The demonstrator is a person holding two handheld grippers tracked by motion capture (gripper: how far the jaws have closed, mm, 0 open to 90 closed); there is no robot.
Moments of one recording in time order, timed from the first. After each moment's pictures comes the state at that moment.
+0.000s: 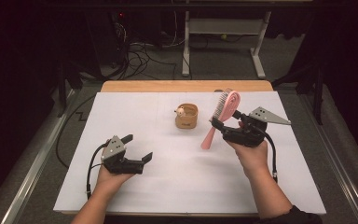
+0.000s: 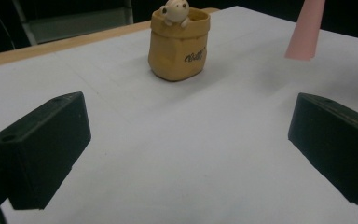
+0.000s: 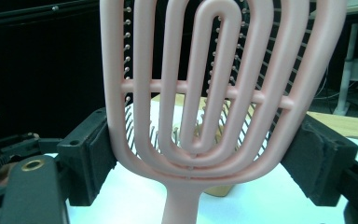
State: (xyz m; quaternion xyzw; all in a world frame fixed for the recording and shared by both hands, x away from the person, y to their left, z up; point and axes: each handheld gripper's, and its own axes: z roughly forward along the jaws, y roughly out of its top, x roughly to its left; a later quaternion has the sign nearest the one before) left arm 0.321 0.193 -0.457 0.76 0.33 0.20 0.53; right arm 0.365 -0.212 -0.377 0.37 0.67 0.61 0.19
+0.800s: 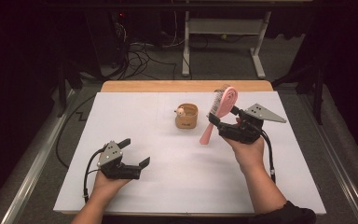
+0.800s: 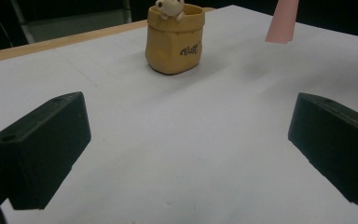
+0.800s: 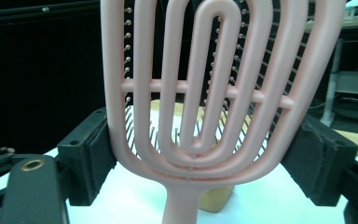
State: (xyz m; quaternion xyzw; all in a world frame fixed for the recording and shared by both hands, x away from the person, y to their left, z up) left arm 0.308 0.202 -0.462 0.76 0.33 0.20 0.53; right arm 0.371 -0.202 -0.372 0.37 0.66 0.61 0.22
